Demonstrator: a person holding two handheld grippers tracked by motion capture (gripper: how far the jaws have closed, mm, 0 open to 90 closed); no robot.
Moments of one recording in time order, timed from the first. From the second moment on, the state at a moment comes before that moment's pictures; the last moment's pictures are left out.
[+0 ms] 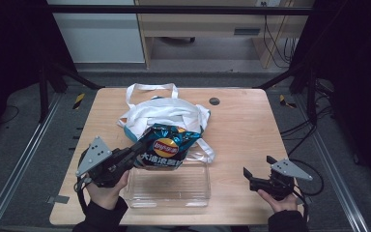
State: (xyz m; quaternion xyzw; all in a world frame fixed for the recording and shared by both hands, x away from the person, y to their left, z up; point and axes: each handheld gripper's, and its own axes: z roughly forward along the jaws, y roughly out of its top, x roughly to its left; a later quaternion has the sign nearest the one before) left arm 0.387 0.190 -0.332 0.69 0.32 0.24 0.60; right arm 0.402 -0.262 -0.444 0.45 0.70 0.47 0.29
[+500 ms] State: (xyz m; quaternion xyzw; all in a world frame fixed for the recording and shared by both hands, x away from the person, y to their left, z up) left arm 0.384 0.180 -0.356 0.72 0.33 0.21 0.58; right arm 0.402 -0.261 -0.444 0.45 0.70 0.47 0.29
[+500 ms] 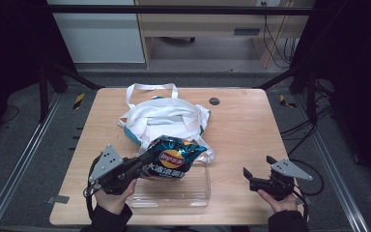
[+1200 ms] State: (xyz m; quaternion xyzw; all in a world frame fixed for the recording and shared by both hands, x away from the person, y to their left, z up) left arm 0.387 0.178 -0.380 0.73 0.35 0.20 0.56; right arm 0.401 -0.260 -0.444 0.45 0.70 0.47 0.29
